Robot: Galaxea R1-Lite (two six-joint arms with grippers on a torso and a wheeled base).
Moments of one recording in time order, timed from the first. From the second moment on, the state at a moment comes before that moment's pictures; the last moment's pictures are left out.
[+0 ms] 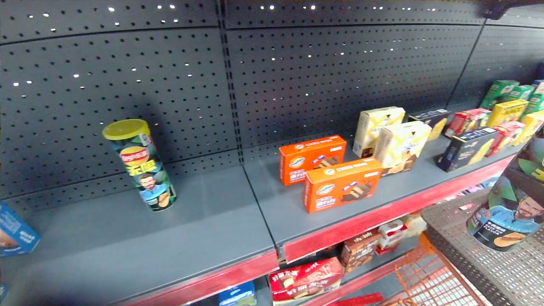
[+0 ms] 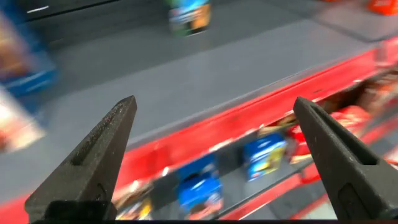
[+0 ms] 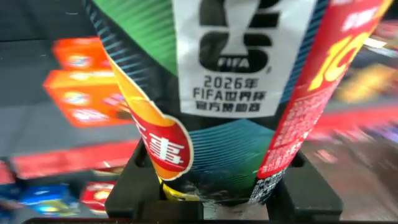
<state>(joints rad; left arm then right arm) 0.00 0.00 0.00 0.00 -0.05 0.04 0.10 0.97 -0.45 -0.56 0.10 -0.04</state>
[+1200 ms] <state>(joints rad) 0.00 0.00 0.00 0.00 -0.05 0.04 0.12 0.81 -0.34 -0.55 0.02 -0.16</state>
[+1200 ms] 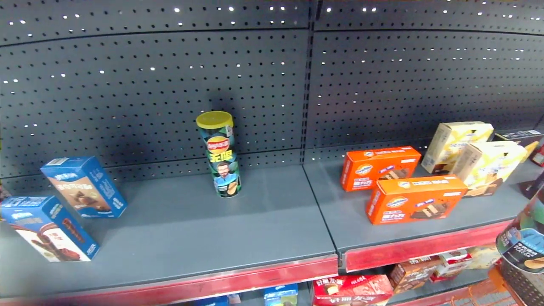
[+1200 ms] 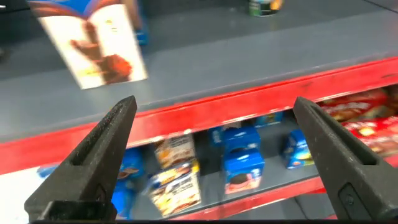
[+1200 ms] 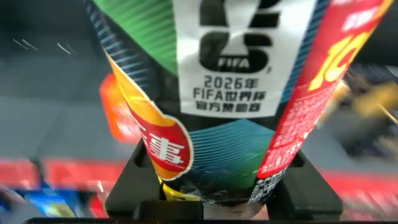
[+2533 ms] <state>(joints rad) 0.00 0.00 0.00 0.00 -0.05 0.04 0.21 0.55 -0.38 -0.24 0.01 0.13</state>
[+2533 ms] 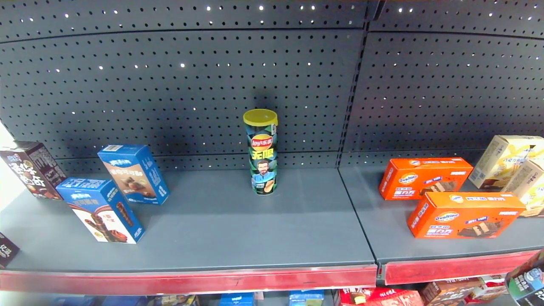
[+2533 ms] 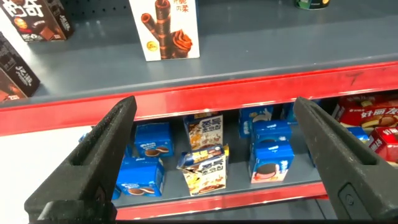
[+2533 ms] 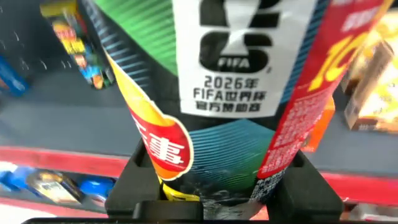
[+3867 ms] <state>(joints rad) 0.00 0.00 0.00 0.00 -0.09 0.13 0.12 0.46 -0.40 0.07 -0.09 0.05</state>
